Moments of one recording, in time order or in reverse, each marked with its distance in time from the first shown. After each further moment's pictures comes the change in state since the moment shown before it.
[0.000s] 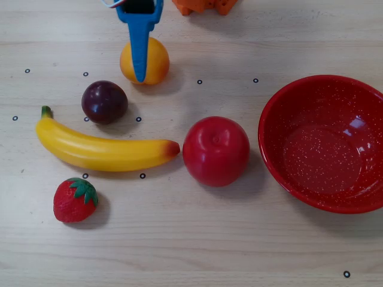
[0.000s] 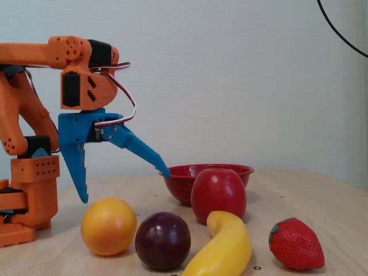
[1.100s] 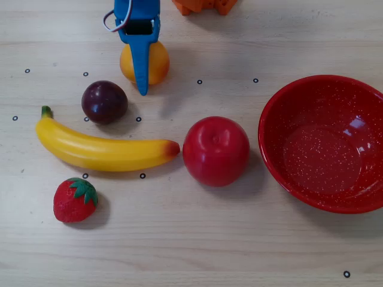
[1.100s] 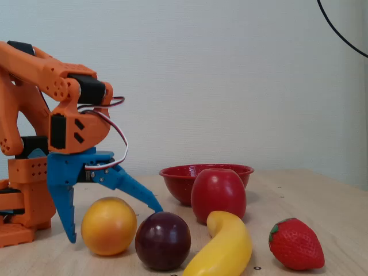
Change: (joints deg) arm -4.7 -5.7 13.3 -16.7 7.1
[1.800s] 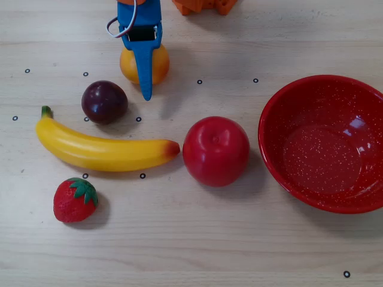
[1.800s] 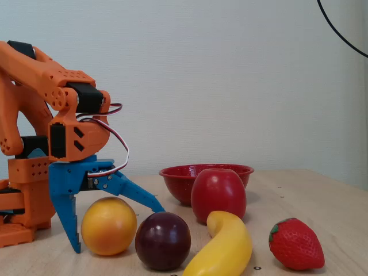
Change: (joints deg) arm 0.1 -0.2 4.4 -8.3 3.3
